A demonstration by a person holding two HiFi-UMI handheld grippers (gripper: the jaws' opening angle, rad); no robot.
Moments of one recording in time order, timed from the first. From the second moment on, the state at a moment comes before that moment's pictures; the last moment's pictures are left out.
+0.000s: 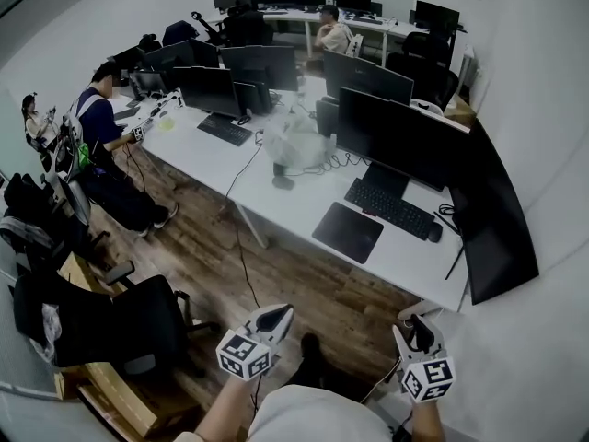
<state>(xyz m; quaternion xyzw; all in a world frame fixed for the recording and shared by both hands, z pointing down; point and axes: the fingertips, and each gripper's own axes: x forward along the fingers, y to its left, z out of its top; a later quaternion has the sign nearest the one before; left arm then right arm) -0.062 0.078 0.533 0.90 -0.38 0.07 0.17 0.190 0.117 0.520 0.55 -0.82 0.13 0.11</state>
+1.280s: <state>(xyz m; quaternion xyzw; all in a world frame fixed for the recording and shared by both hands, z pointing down) -0.095 -0.144 0.587 0.92 -0.34 0.10 0.19 0.144 -0.107 0.561 0.57 -0.78 0.16 0.18</state>
